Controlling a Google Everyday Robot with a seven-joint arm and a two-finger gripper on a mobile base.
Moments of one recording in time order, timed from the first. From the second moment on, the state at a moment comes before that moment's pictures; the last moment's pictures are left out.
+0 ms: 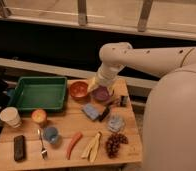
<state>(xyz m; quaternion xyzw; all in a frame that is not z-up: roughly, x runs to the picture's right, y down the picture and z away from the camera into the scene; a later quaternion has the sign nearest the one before) 0.025 0.011 0.744 -0.28 0.13 0.71 0.63</state>
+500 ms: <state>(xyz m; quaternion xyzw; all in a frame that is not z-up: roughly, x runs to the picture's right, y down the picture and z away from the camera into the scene) -0.025 0.051 0.776 -0.31 0.15 0.67 0.66</state>
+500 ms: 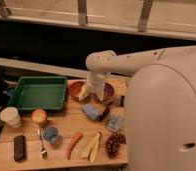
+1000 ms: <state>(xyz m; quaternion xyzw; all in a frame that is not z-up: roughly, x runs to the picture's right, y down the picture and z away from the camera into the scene) -0.049 0.086 0.816 -0.33 0.19 0.64 0.67</state>
